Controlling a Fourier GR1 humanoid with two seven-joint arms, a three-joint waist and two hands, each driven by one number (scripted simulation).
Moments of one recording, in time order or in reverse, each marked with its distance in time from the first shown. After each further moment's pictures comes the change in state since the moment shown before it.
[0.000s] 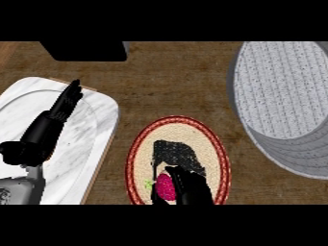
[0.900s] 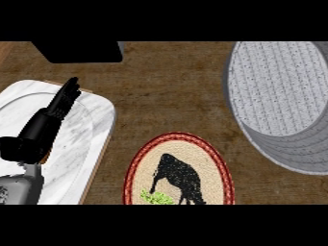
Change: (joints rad) left arm -0.015 -0.002 0.018 -0.007 -0.003 0.000 0.034; right arm 0.339 -0.087 0.244 -0.425 0.098 -0.151 -0.103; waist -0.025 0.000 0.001
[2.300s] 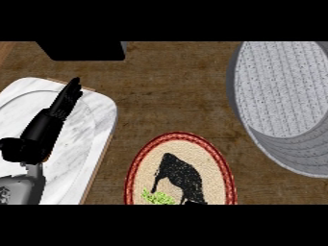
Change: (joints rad) left arm 0.001 -0.009 -0.005 -0.002 -0.005 -0.006 -0.004; right arm -0.076 0.044 -0.142 -0.128 0.091 -0.063 0.165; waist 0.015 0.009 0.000
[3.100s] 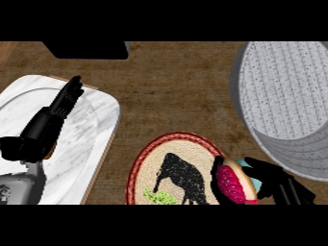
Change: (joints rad) left arm -0.014 0.000 0.003 0.004 0.006 -0.011 -0.007; right arm -0.192 -0.147 -0.255 -0.140 -0.111 -0.016 0.161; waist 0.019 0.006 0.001
